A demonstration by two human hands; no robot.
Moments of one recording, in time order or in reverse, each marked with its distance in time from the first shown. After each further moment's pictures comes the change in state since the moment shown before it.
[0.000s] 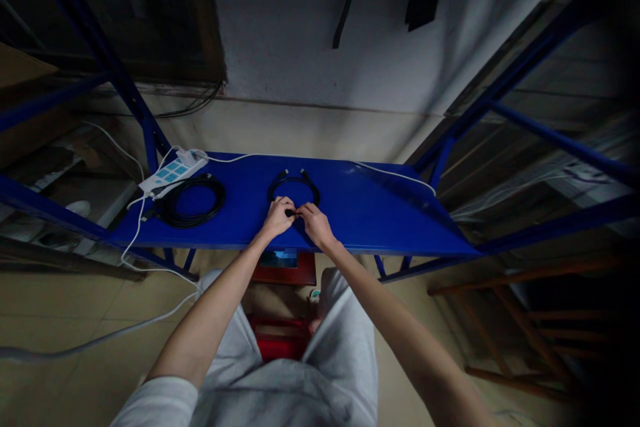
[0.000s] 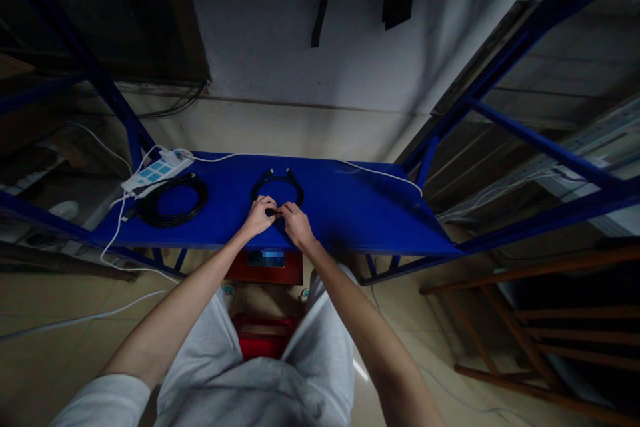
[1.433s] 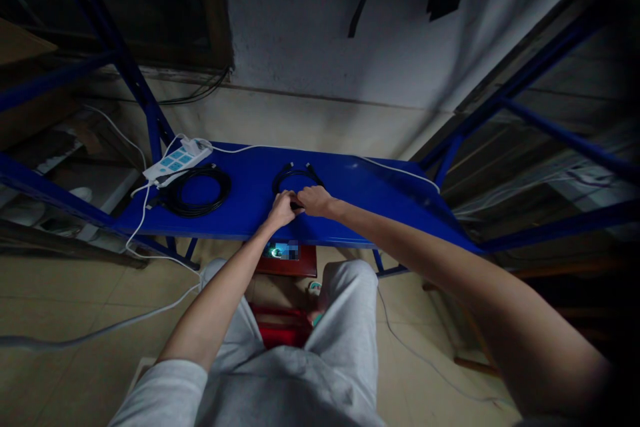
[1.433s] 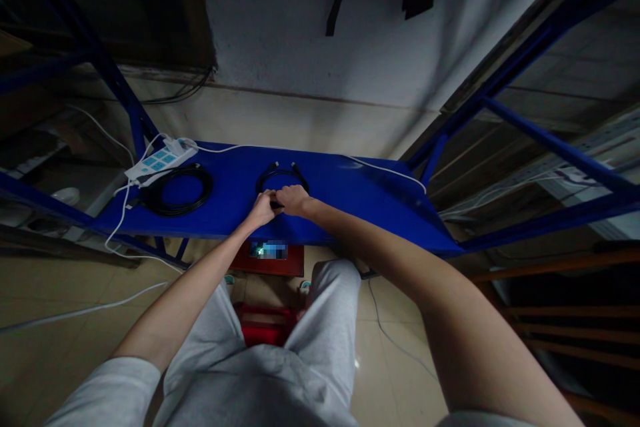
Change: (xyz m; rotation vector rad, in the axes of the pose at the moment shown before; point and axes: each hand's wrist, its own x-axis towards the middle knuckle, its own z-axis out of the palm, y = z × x) left_hand 0.002 -0.008 -0.001 -0.021 -0.034 -0.002; right_hand 0.079 -0.029 -0.044 -0.353 -0.518 -0.029
